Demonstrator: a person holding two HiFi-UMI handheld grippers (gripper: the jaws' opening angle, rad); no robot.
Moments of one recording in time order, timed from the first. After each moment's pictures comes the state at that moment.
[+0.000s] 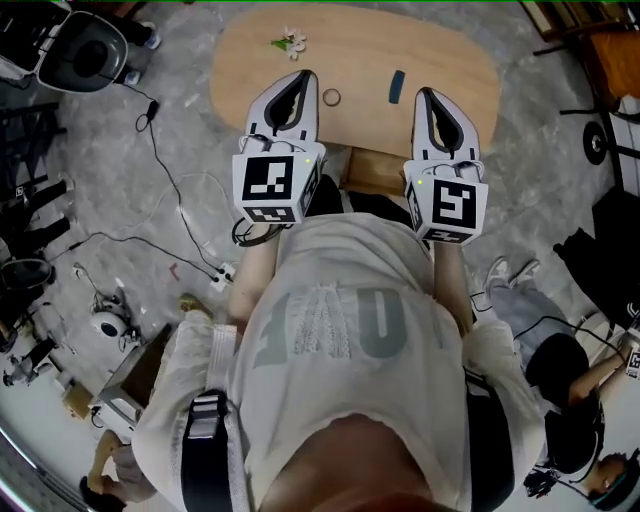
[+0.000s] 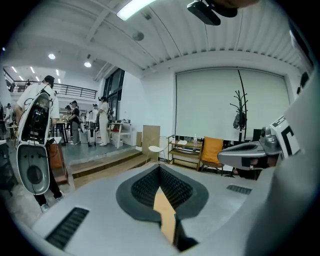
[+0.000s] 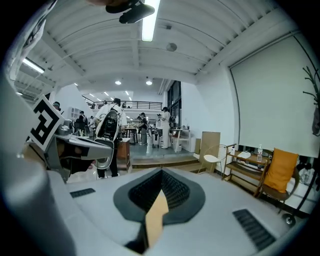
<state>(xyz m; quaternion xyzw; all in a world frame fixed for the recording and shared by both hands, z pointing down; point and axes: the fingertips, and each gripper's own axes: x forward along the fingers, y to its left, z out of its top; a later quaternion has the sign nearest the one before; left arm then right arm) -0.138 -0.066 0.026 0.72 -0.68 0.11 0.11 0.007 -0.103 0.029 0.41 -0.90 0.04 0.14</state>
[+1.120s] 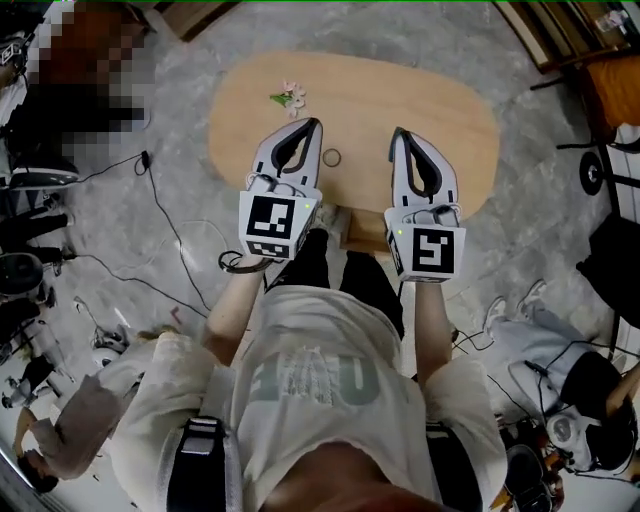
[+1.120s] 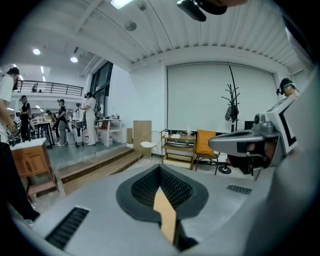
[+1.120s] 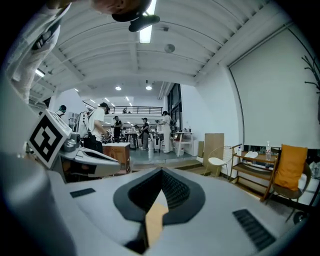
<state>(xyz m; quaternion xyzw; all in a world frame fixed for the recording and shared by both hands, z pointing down) -0.166 -0.157 0.086 0.76 -0.63 0.14 0.11 -0.050 -0.180 0.062 0.39 -0.91 0.05 0.11</state>
